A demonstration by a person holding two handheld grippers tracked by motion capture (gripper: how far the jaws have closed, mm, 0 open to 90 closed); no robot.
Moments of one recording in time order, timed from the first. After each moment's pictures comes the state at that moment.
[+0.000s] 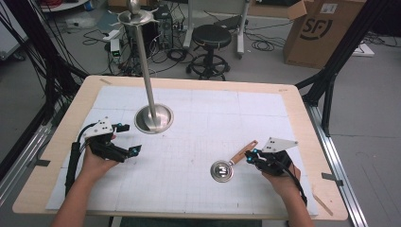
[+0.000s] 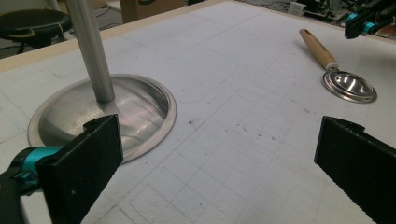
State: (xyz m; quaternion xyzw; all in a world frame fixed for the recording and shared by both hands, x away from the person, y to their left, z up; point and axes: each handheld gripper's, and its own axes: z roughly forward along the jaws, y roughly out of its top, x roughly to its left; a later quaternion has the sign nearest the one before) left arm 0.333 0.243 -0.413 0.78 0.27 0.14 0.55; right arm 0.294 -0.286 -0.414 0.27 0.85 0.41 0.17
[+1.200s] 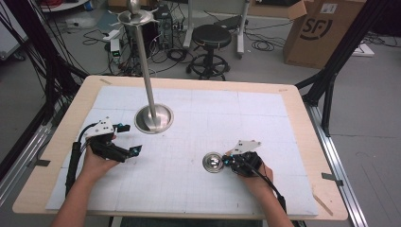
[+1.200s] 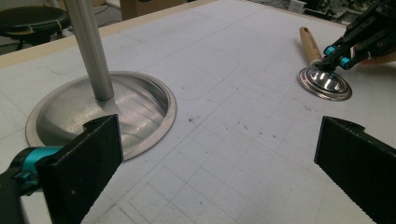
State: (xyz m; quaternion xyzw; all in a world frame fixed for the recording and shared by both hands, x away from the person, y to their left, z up) left arm 0.335 0.242 -0.415 0.78 0.27 0.14 0.55; right arm 0.305 -0.216 -0.444 0.28 0.87 0.36 0.16
